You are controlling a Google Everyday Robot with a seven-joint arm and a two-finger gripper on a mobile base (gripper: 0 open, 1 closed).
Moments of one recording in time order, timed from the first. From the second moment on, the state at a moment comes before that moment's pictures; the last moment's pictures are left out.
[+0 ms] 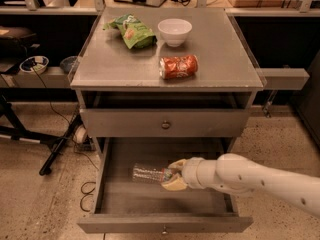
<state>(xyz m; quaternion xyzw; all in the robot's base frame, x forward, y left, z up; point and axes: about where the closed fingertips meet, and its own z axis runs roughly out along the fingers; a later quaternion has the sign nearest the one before) 0.538 -0.050 0.524 -0.51 0.75 0.17 0.40</state>
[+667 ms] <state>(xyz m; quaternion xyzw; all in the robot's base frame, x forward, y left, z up) 0.523 -0.051 0.580 -0.51 0.74 0.15 0.42</state>
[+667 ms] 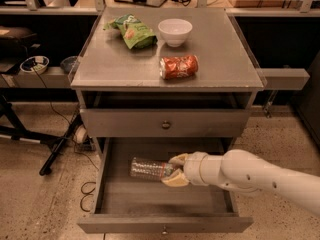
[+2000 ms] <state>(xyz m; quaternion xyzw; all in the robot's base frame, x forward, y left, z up) 0.516 -0.037 0.766 -0.55 0.64 0.14 0.52</state>
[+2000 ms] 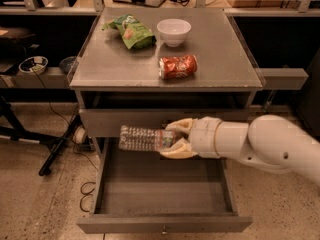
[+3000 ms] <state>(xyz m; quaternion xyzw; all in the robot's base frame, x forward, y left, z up) 0.575 -0.054 0.837 -0.56 0.62 0.08 0.55</state>
